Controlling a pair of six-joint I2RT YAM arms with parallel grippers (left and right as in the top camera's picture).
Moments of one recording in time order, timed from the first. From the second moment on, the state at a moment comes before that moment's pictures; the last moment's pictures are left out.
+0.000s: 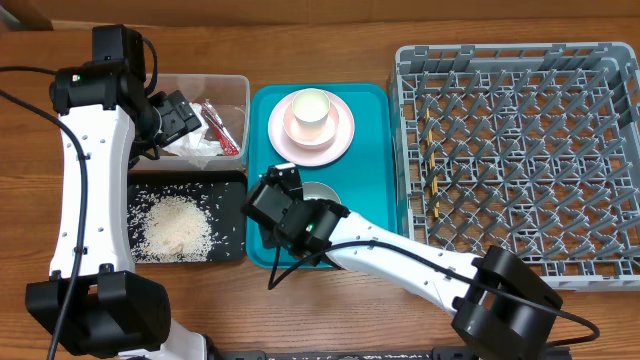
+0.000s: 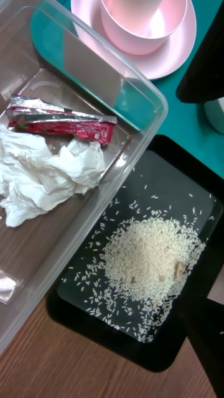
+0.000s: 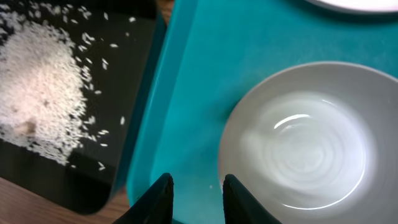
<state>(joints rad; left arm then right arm) 0.11 1.74 1.76 -1.33 -0.08 -0.50 1.03 1.86 1.35 -0.57 0.17 0.76</state>
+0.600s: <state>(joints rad) 0.11 1.74 1.76 -1.33 -0.07 -0.50 1.03 1.86 1.26 -0.48 0.21 0.72</state>
